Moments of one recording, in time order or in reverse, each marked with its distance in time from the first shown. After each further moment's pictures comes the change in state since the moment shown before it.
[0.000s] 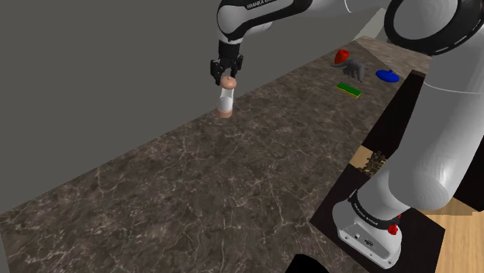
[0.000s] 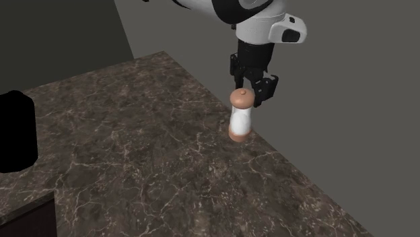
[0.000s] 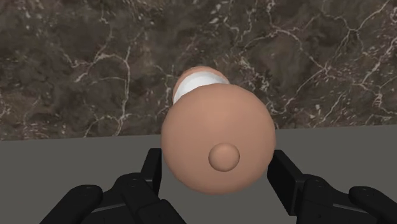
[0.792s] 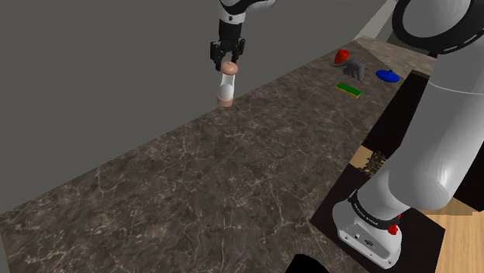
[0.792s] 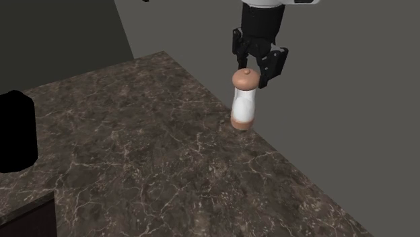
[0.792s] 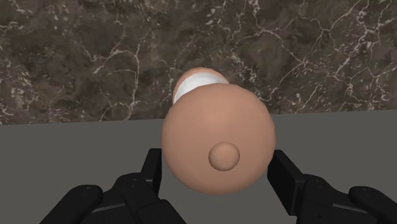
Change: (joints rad) arm 0.000 -0.034 0.001 0.109 0.003 -0.143 -0.002
